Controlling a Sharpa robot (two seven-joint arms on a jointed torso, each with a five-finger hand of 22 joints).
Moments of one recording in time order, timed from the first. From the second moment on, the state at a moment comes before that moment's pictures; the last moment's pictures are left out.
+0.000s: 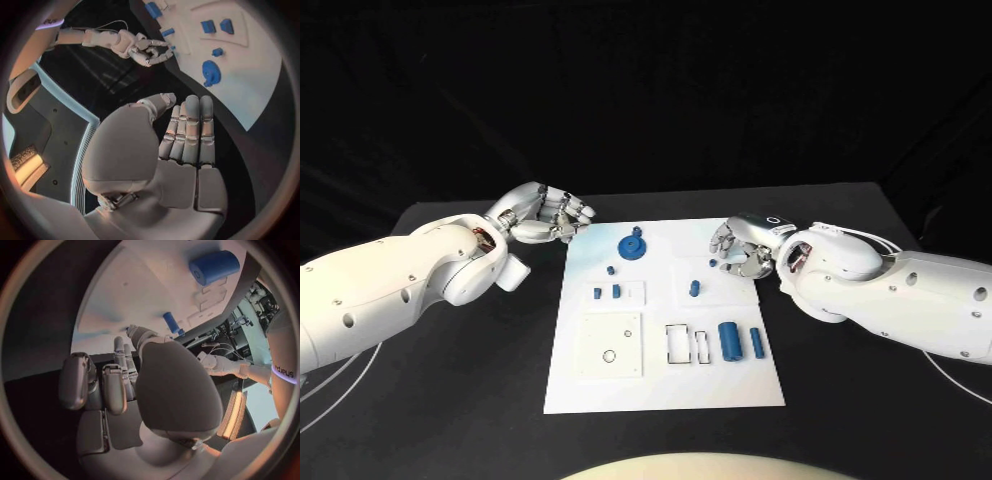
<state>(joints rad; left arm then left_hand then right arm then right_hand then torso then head) 1.19 -0.84 -0.02 1.34 -0.63 -0.13 0.32 1.42 -0.20 0.55 0.04 0.32 0.85 0.21 0.26 0.31 0.87 0.14 0.53 0.15 1.01 0.06 1.12 0.41 0.17 0.79 0.16 1.02 0.69 1.21 -0.88 -0.13 1.55 -1.59 -0.31 -0.24 1.51 -0.29 0.42 0.26 0.18 0.97 0.12 0.19 0.39 1.10 0.07 0.14 0.26 1.47 -0.02 1.44 1.31 0.05 1.46 0.08 1.21 1.31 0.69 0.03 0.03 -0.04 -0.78</state>
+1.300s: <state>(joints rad) 1.19 -0.87 -0.02 1.37 -0.33 -0.13 0.41 1.42 -0.20 0.54 0.04 0.32 0.85 0.21 0.26 0.31 0.87 0.14 0.53 0.15 1.01 0.06 1.11 0.40 0.17 0.79 0.16 1.01 0.69 1.18 -0.80 -0.12 1.50 -1.68 -0.30 -0.30 1.49 -0.25 0.55 0.22 0.18 1.07 0.11 0.23 0.42 1.24 0.05 0.11 0.20 1.47 -0.02 1.45 1.31 0.05 1.46 0.07 1.29 1.31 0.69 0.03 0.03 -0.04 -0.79</state>
